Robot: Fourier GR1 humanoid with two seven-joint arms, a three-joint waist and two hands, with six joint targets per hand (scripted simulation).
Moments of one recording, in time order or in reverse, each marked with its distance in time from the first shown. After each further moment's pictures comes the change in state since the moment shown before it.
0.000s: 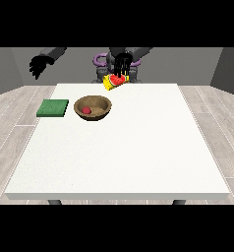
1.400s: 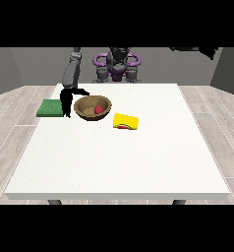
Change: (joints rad) left arm 0.057 0.393 0.911 -0.497 1.427 -0.533 -0.373; right arm -0.120 0.131 -0.044 0.076 -0.027 -0.188 -0.101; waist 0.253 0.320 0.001
